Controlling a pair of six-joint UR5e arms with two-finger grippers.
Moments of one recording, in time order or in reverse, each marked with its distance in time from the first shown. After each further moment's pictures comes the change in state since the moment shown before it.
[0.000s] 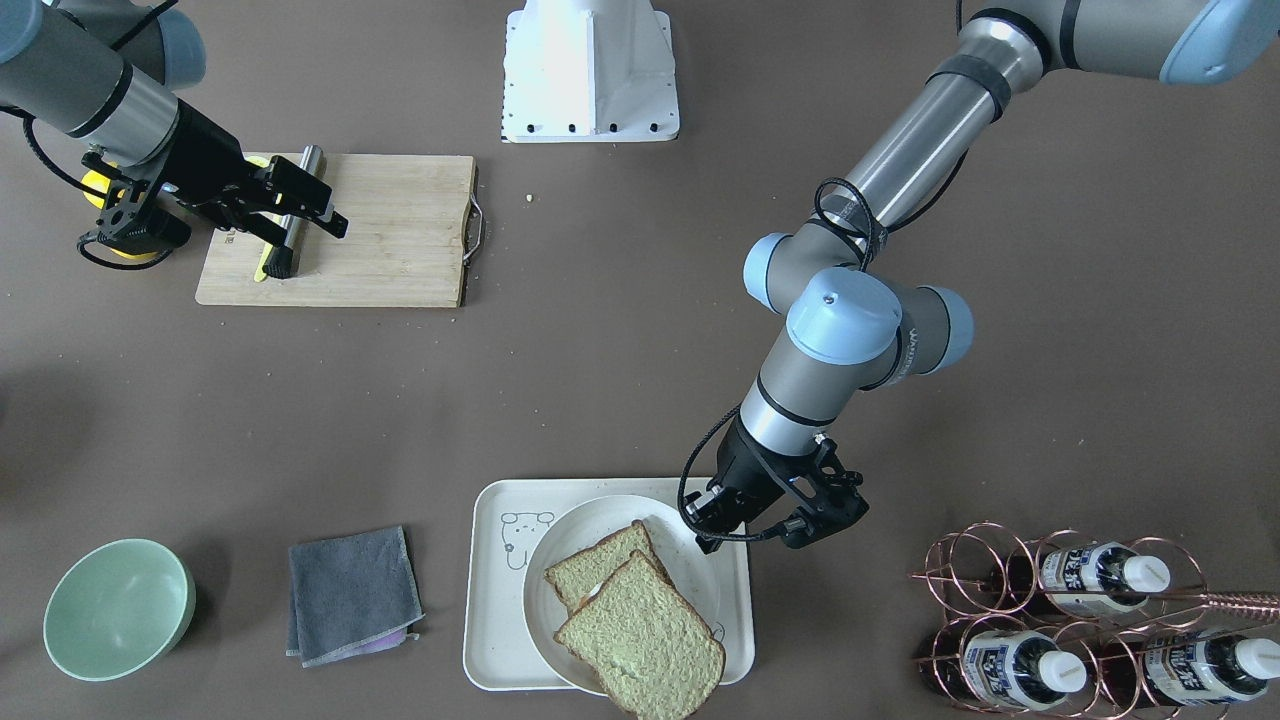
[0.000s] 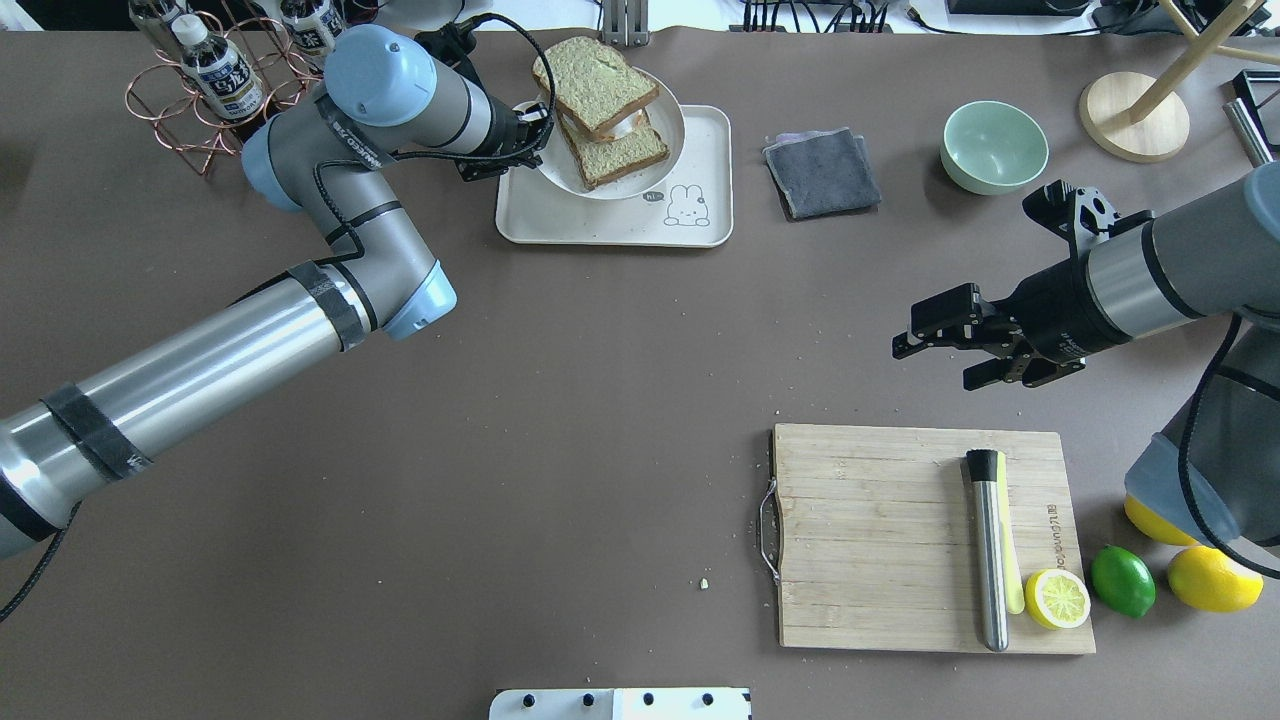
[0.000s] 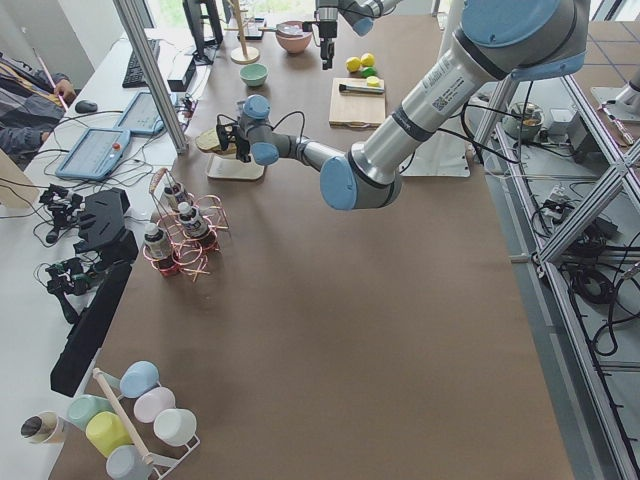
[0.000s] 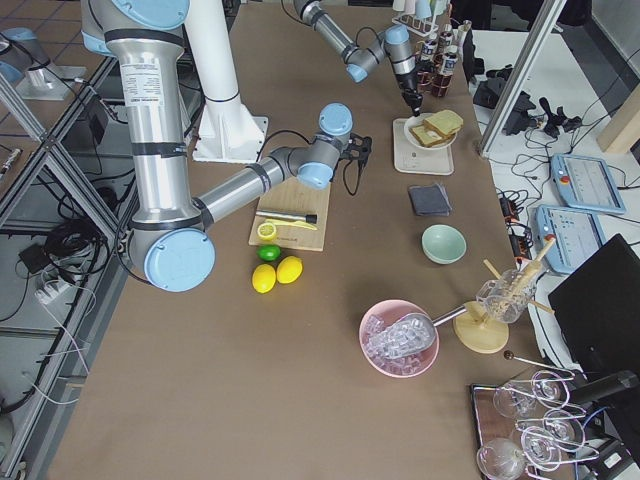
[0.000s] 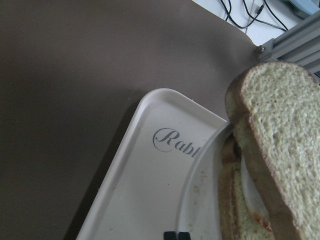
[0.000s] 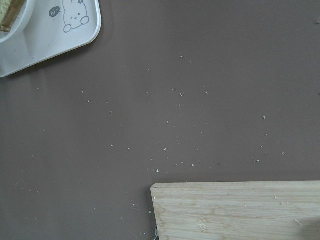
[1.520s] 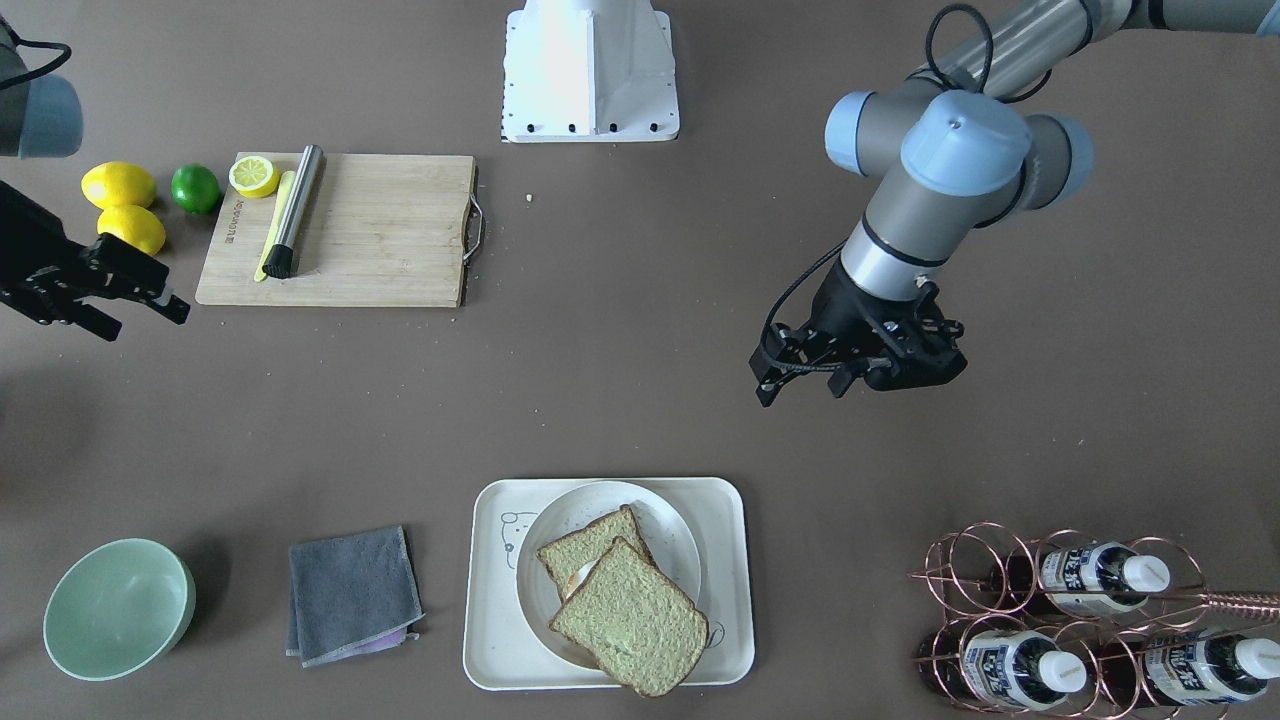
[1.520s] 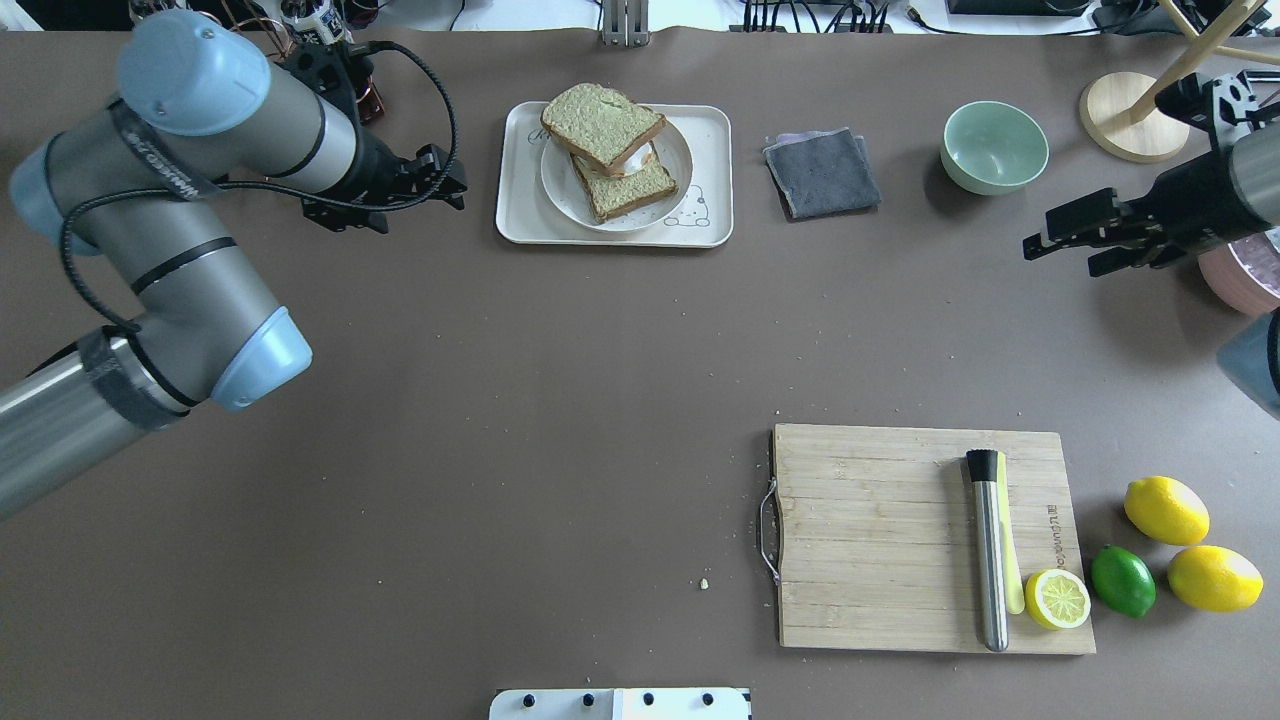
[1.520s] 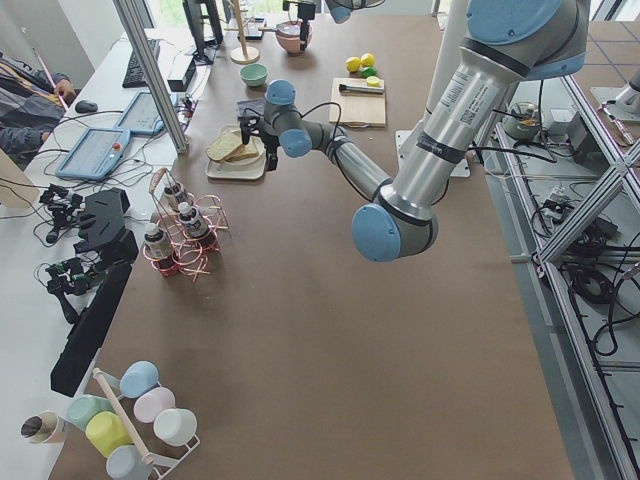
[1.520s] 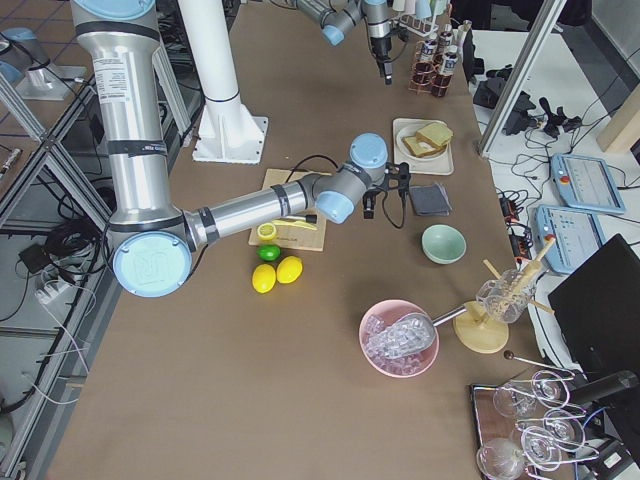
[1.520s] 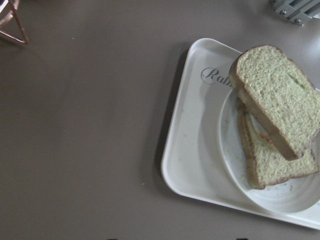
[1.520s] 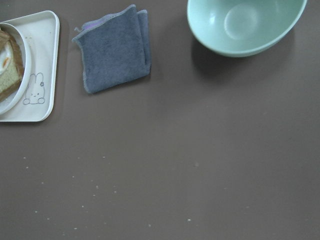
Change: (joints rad) left arm -0.073 0.408 -0.789 0.590 -0.147 0.417; right arm 0.333 0.003 -0.225 -0.018 0.124 -0.526
